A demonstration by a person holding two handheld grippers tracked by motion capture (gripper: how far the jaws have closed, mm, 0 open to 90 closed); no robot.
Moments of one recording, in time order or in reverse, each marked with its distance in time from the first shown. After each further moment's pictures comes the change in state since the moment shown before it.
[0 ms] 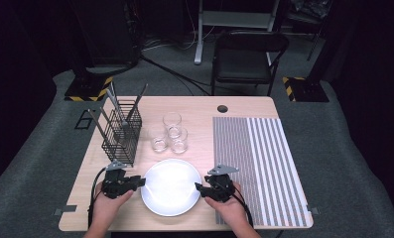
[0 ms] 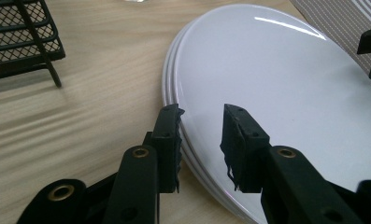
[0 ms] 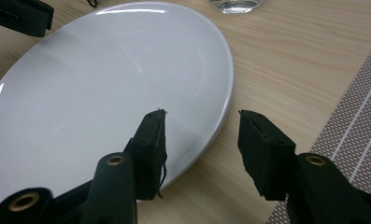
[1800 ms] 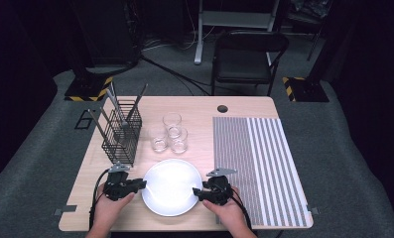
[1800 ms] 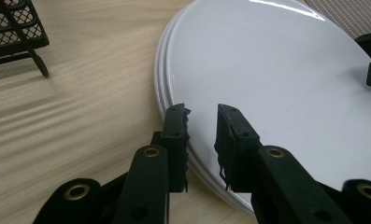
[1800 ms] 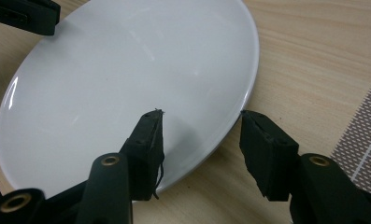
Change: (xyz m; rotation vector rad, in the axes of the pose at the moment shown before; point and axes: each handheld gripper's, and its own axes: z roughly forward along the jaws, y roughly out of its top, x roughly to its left) left arm -0.006 -0.003 0.001 0.033 0.016 0.024; right arm 0.004 -0.008 0.007 0.055 0.048 0.079
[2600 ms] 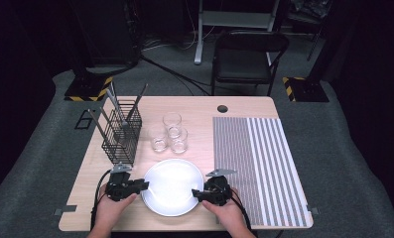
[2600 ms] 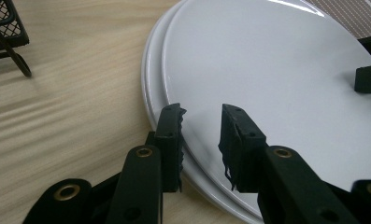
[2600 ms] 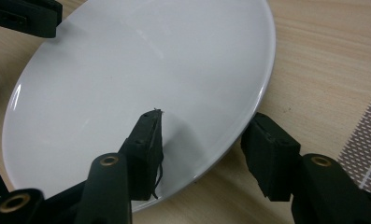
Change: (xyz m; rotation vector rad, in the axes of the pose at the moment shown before) left arm -0.004 0.000 0.003 0.010 -0.019 0.016; right arm 0.000 -0.002 0.003 0.024 0.019 0.033
